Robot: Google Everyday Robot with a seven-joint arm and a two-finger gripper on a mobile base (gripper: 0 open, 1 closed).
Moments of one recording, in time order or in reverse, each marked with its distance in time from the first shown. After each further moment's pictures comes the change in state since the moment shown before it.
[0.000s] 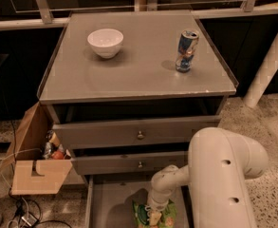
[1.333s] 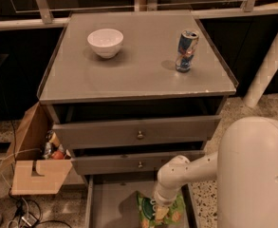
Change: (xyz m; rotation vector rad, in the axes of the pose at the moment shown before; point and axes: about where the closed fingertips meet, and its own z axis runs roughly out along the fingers) arm -0.010 0.033 -0.115 0.068 0.036 -0.036
